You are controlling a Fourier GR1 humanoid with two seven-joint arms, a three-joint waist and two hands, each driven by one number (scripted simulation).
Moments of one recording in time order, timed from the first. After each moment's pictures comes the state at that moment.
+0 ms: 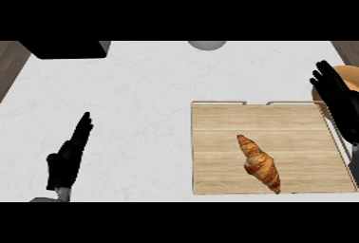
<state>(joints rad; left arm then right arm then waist) 0.00 0.32 -0.19 -1.35 0.13 0.22 -0.13 -0.24 -0.57 0.06 -1.45 -0.36 -0.04 0.08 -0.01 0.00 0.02</state>
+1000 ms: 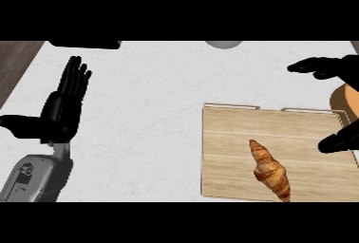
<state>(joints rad) -0.27 0.29 -0.09 -1.49 0.25 0.21 -0.07 -0.54 -0.73 0.12 -1.46 -0.26 0.68 -0.57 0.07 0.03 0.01</state>
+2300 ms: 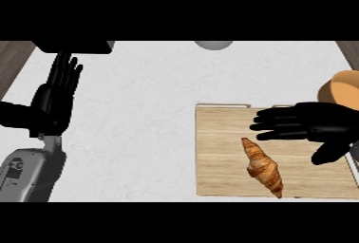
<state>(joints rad) -0.31 0.30 -0.03 -1.50 0.25 0.21 0.01 -0.54 -0.90 0.61 -1.35 0.43 0.30 -0.96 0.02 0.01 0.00</state>
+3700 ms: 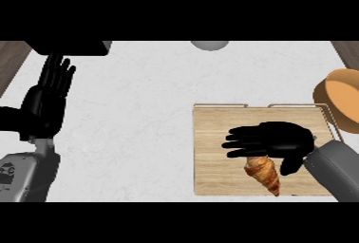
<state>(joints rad) -0.29 0.28 0.04 -1.54 0.21 0.17 0.06 -0.47 -0.64 0.63 -1.23 0.68 0.19 -0.99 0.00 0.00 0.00</state>
